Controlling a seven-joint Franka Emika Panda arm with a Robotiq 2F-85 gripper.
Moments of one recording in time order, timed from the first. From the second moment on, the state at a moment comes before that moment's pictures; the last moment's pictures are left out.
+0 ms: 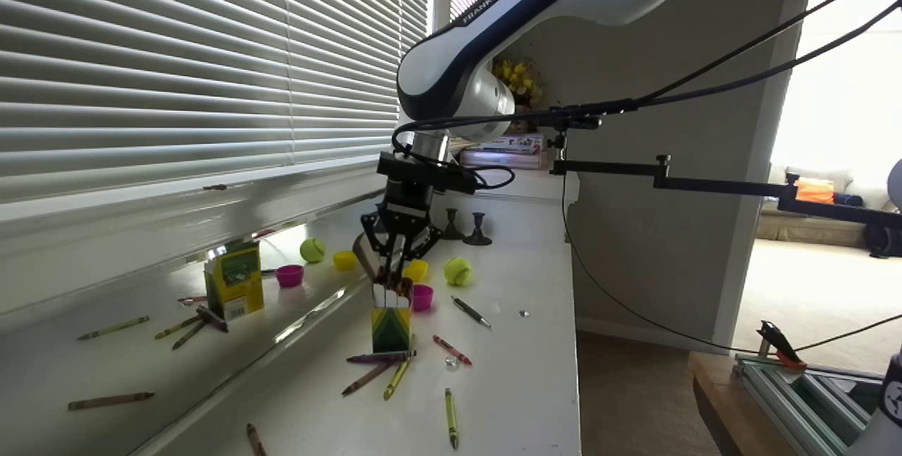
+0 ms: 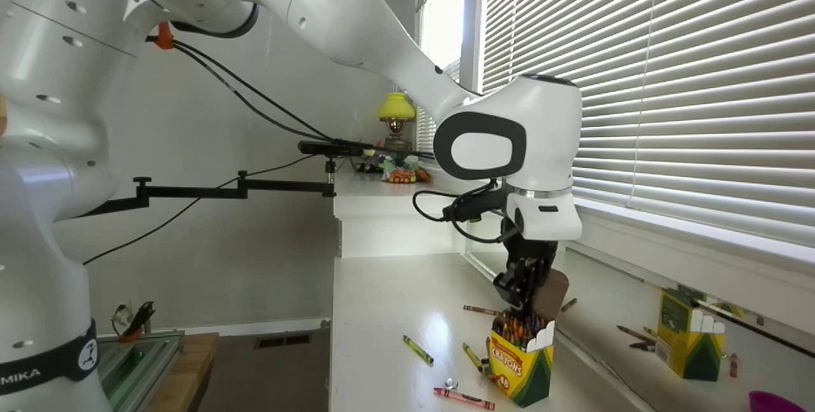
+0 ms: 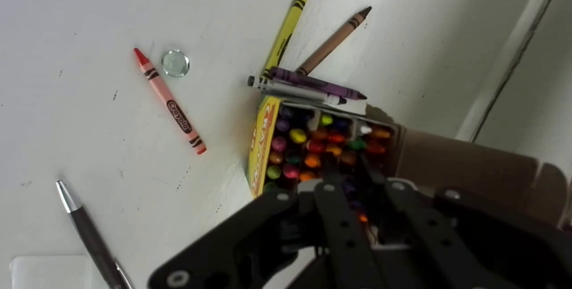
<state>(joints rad) -0.07 0.39 -0.11 -1.87 0.38 2.33 0.69</state>
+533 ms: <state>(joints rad) -0.07 0.39 -0.11 -1.86 0.39 2.33 0.67</state>
